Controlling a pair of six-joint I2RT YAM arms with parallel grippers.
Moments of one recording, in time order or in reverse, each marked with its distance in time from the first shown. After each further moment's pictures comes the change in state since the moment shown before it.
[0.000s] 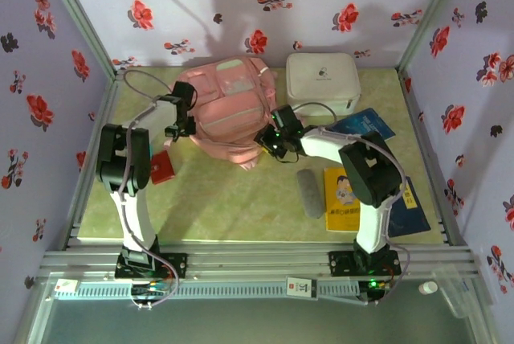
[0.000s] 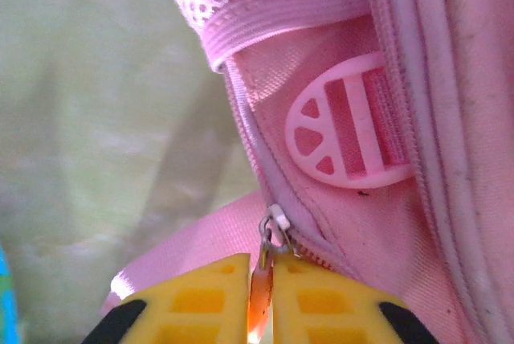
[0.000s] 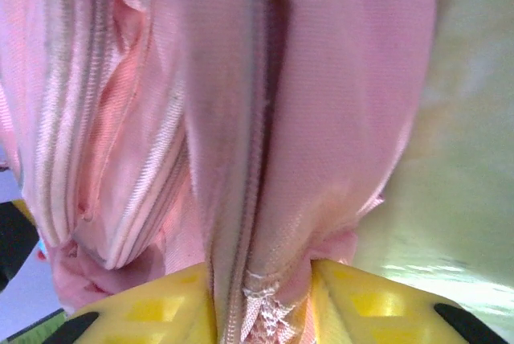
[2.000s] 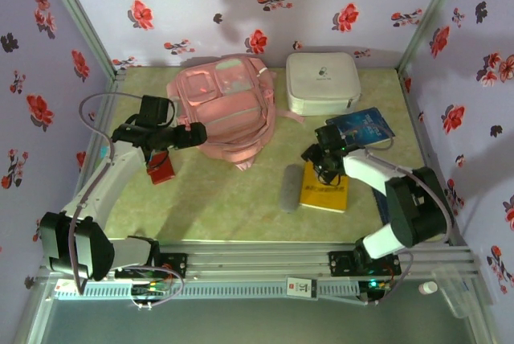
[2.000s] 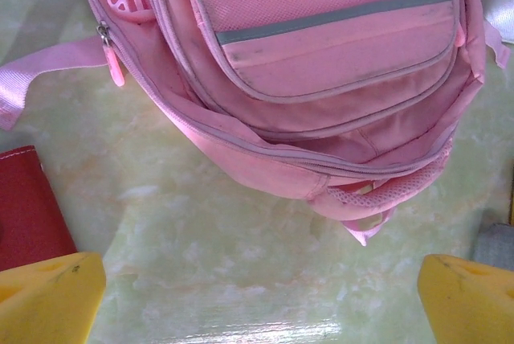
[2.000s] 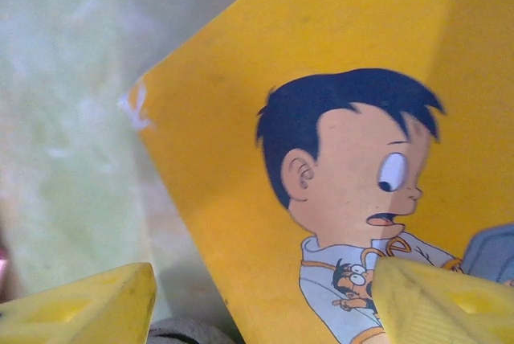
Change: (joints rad) left arm -0.047 -0.701 -0.357 -0.010 0.416 -0.130; right arm -0.206 -0.409 -0.405 -0.237 0.245 0.003
